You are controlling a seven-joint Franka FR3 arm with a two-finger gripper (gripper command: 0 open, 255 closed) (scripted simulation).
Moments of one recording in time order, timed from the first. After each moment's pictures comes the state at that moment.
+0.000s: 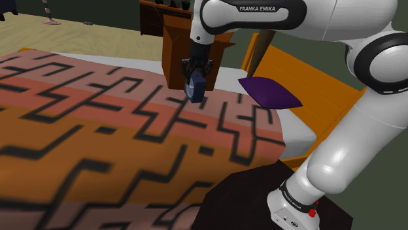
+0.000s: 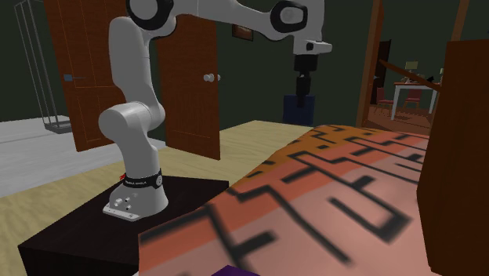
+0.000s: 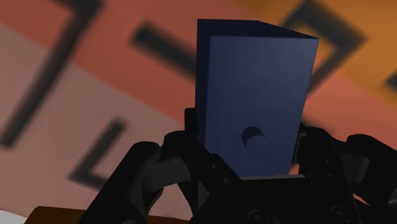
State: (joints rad) arm 0.02 0.04 0.26 -1.75 -0.01 1.78 0.53
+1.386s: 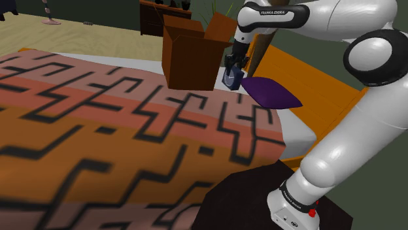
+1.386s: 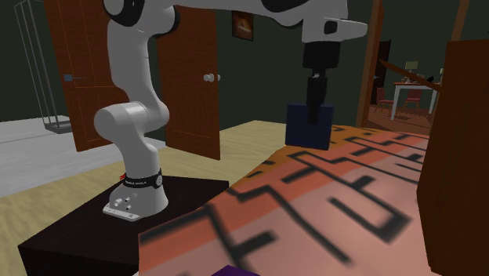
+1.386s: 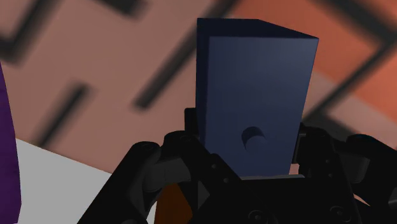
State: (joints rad) arm -0.22 0.03 0.02 -1.76 -0.01 1.78 0.05
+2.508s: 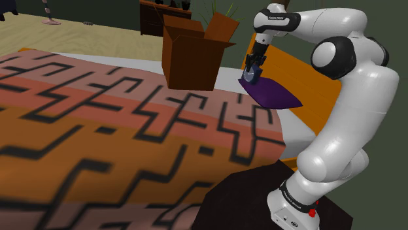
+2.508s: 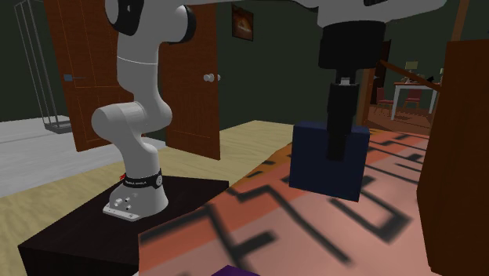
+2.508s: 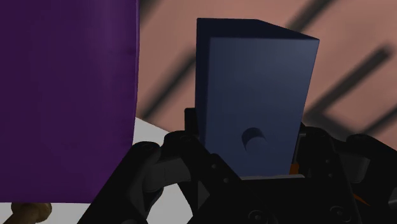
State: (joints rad) arm -0.41 0.29 -0.11 -1.45 0.02 1.72 -0.28
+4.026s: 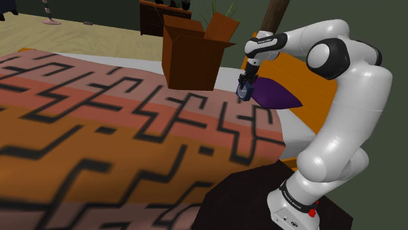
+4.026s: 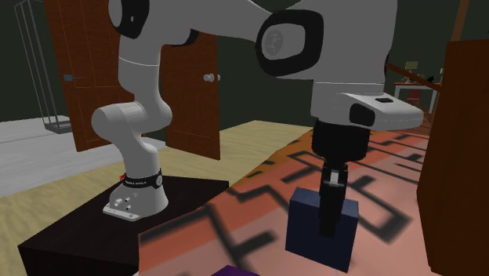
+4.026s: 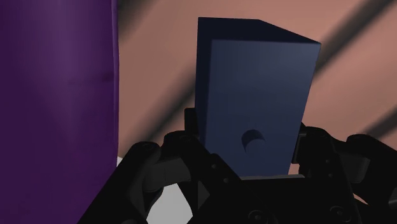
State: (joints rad) arm -0.41 0.33 -0.11 -1.69 0.03 2.01 -0.29
